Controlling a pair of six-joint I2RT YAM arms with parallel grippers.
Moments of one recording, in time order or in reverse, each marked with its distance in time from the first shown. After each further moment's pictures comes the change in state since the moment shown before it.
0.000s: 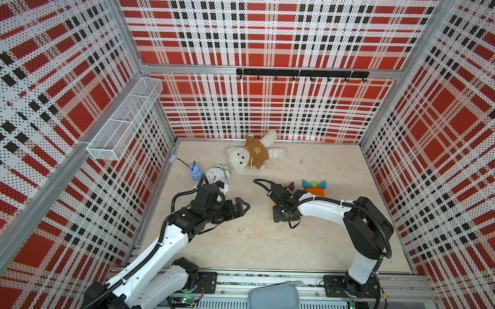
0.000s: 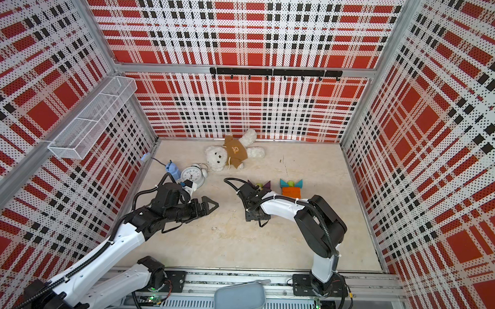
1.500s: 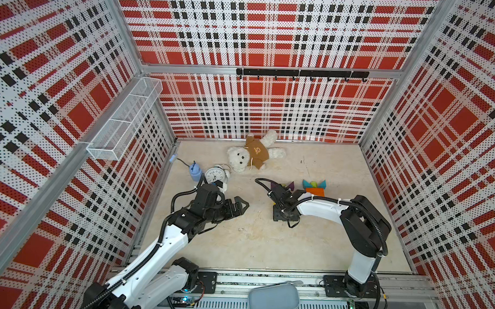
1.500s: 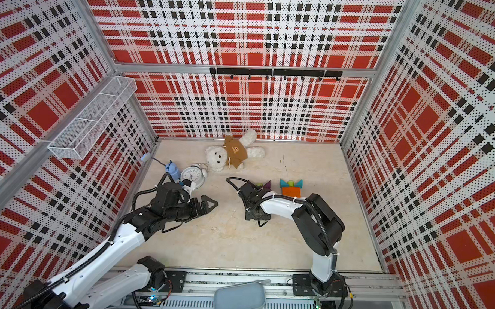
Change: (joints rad) left arm -0.001 -0.003 0.000 0.007 -0.035 -0.003; right arm -0.017 0.027 -0.003 0.018 -0.002 0.077
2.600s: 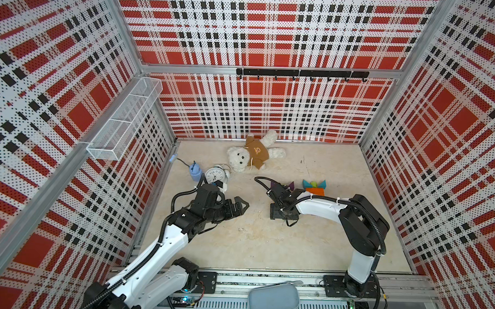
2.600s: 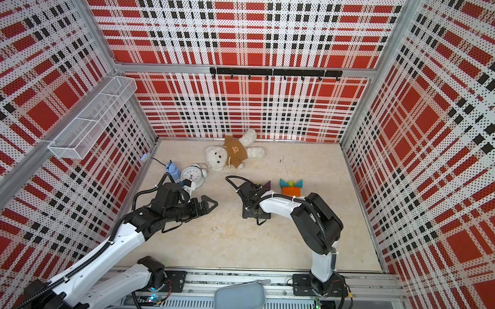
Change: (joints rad) left arm 0.002 0.000 -0.001 -0.004 0.000 0.017; right arm -0.001 0.007 0.019 0.014 -0.003 0.017
